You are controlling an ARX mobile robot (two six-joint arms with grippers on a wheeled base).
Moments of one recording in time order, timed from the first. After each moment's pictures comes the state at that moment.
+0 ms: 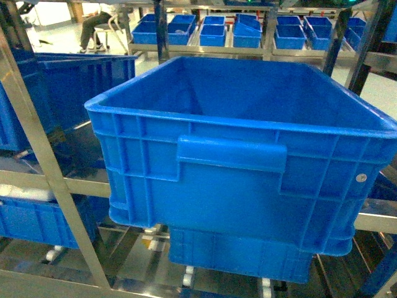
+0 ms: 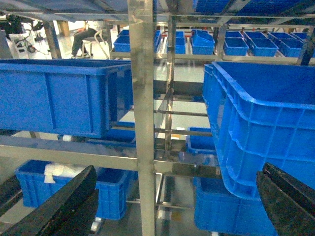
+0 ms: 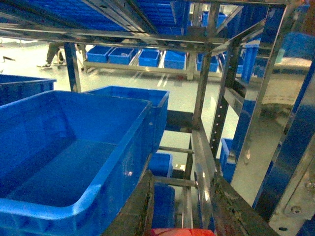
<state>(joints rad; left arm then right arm) 0.00 0.01 0.01 -0.01 0.00 0.00 -0.03 0.71 0.28 0.44 0.00 -0.03</state>
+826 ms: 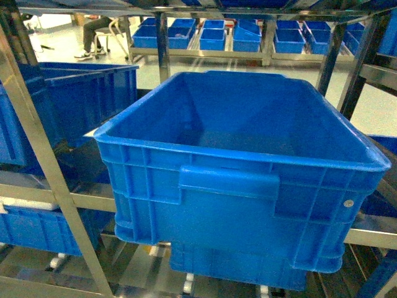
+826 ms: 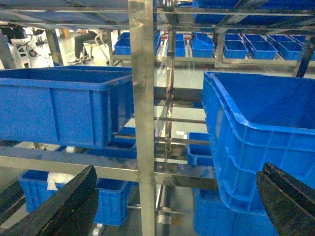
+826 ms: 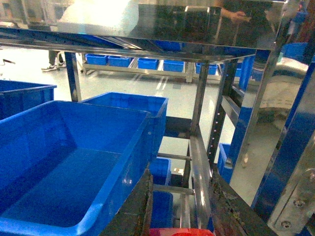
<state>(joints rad) 0.00 0.01 0.01 0.00 0.00 0.00 -0.03 0.71 0.28 0.44 0.00 -0.03</state>
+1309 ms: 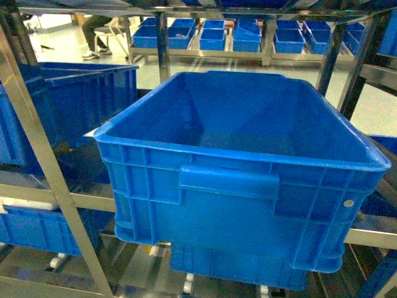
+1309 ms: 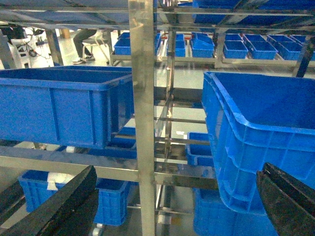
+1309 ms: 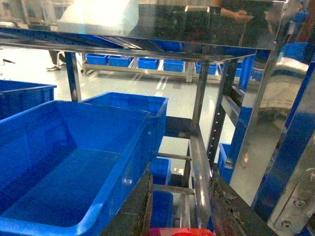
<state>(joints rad) 0.00 0.01 0.01 0.00 0.00 0.00 -0.03 0.71 0.28 0.44 0.00 -0.03</state>
